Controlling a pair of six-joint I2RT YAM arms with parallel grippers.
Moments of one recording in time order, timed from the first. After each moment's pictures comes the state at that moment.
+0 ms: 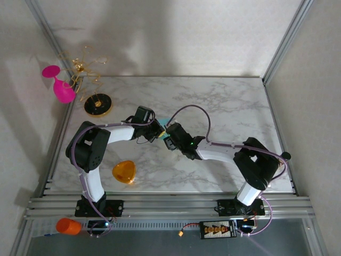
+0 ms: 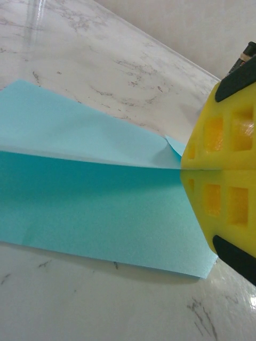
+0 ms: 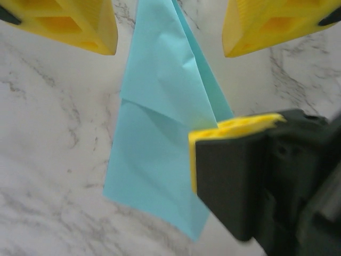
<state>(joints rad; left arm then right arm) -0.44 1.87 1.01 -0.01 0.40 -1.24 0.92 1.66 0.93 -0.05 0.31 0.22</state>
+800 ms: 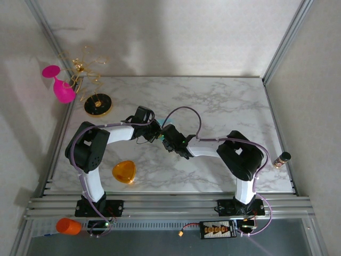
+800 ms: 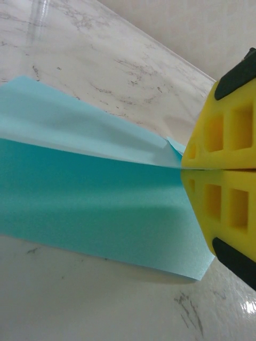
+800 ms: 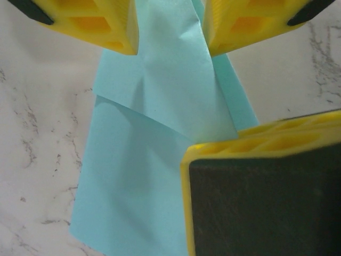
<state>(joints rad) -0.44 1.87 1.01 -0.04 0.41 -1.27 0.92 1.86 1.02 -0.08 0.32 0.19</state>
